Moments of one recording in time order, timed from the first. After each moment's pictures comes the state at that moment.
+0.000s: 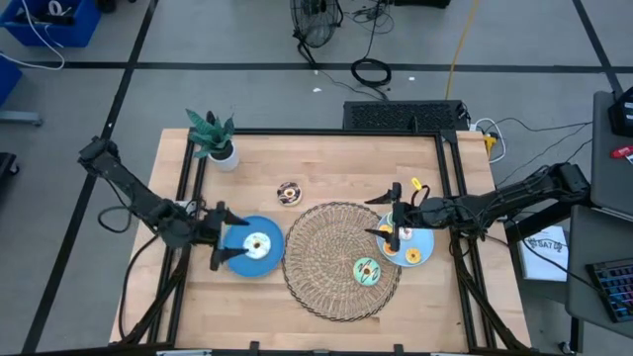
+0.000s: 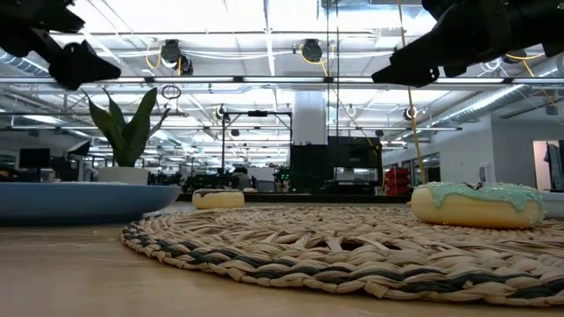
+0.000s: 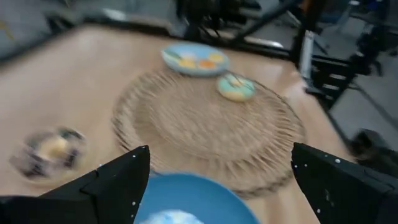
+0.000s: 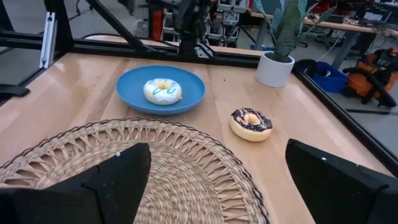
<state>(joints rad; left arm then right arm) -0.69 0.64 0.33 -0.08 -0.64 -0.45 0.21 0.95 0.39 0.31 0.31 -0.02</state>
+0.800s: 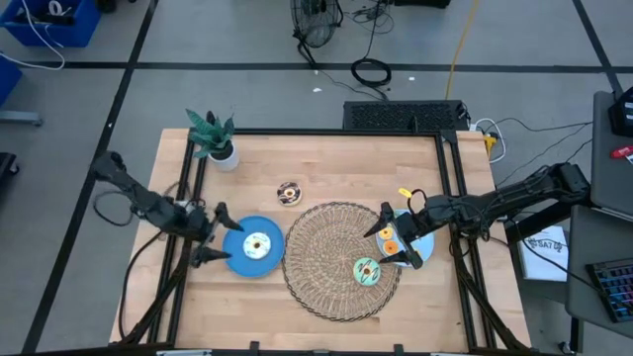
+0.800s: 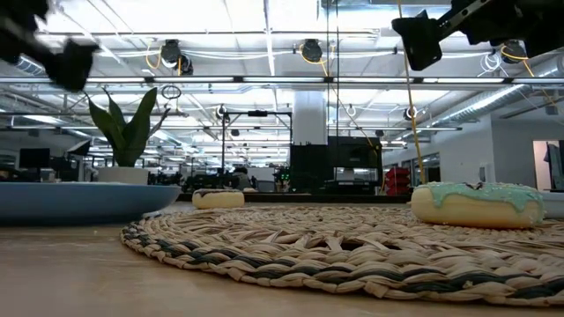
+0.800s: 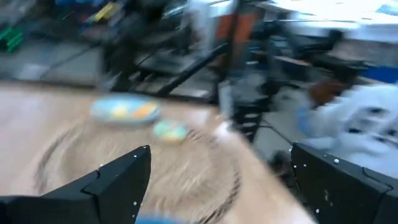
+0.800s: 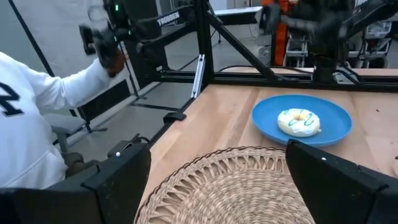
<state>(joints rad) -0.62 0.22 0.07 0.16 -0.32 -0.21 0.21 0.95 0.39 0.43 -0.23 0.11</state>
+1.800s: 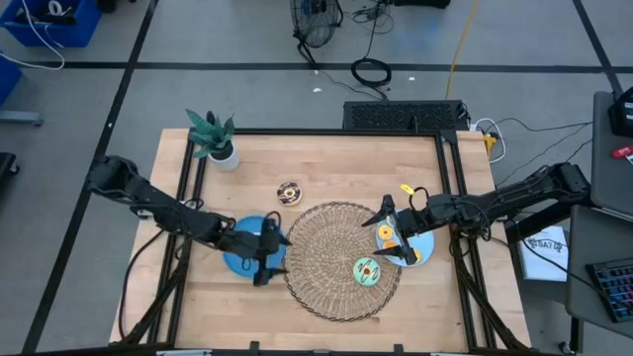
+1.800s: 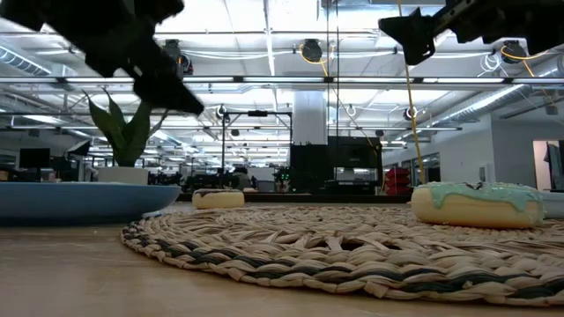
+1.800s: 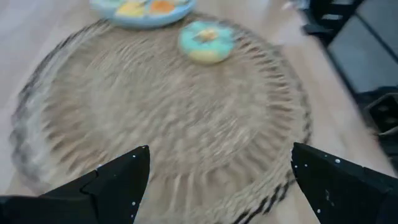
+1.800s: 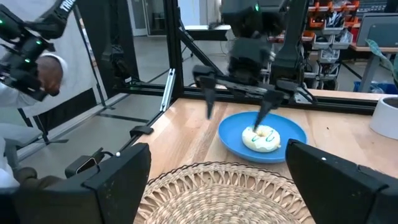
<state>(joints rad) -0.40 1.36 0.64 0.14 -0.20 -0.31 0.21 0.95 0.39 0.48 -0.10 0.04</state>
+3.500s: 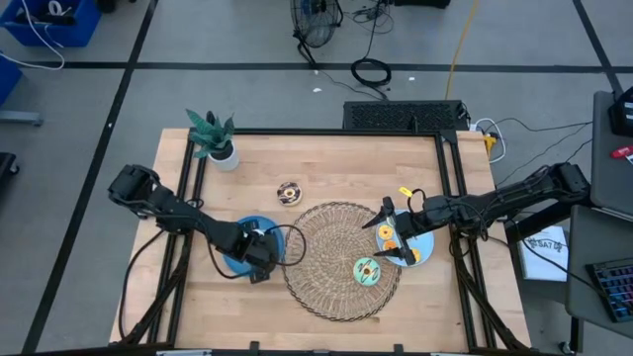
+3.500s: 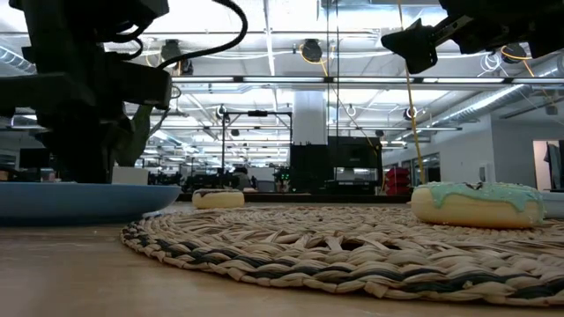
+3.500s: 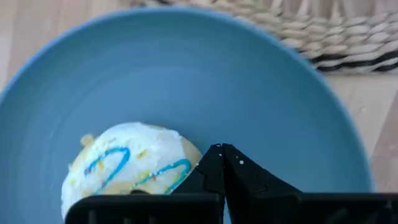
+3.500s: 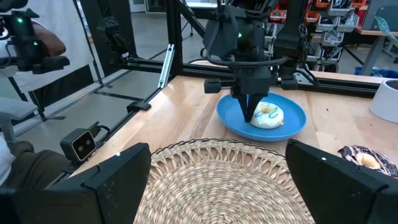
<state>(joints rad) -0.40 1.61 0.88 -0.65 -0.17 -0.65 0.21 0.95 0.39 0.39 -0.11 0.00</state>
